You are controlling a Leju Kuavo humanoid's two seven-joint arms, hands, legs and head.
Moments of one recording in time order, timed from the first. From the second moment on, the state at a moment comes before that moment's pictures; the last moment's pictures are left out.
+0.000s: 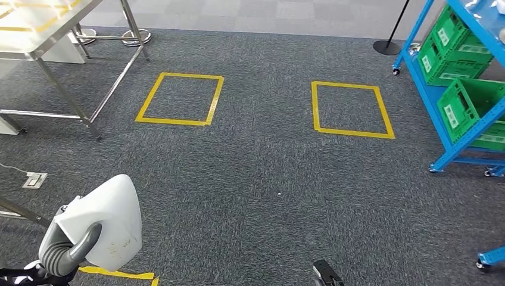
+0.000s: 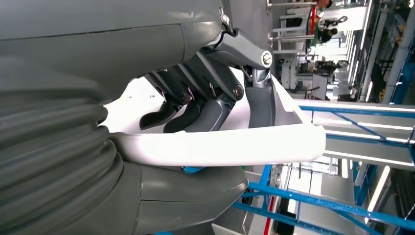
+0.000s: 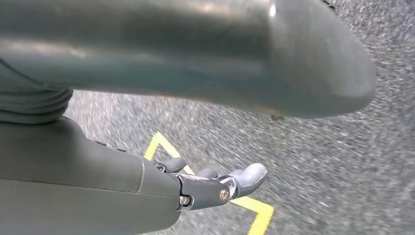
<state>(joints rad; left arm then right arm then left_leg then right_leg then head) -0.04 0.08 0.03 -1.63 0.40 -0.65 -0.46 -0.06 0.13 -0.68 -0.17 0.84 0.18 -0.09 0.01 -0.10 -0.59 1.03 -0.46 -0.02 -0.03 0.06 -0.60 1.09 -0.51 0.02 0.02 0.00</state>
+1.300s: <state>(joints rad) -0.15 0.09 0.03 -1.60 0.43 -0.66 -0.48 -0.08 0.14 -0.69 -0.17 0.83 0.16 -0.07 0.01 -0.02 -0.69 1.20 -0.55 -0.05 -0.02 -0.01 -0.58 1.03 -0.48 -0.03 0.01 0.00</state>
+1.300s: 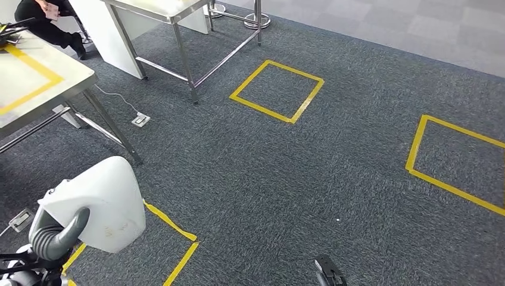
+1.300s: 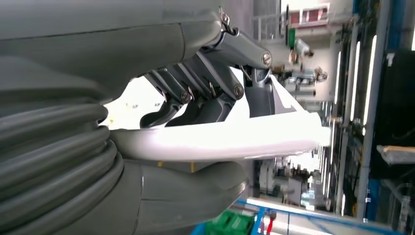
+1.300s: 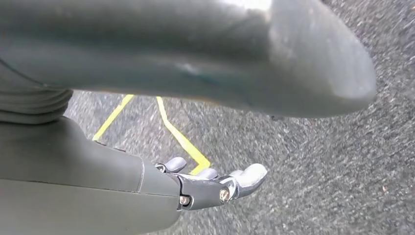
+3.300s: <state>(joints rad) -0.13 0.09 0.09 -1.84 0.12 -0.12 -0.62 -0.07 0.16 -0.74 -0.17 0.80 0.13 -0.08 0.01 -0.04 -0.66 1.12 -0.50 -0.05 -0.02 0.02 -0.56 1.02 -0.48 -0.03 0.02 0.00</state>
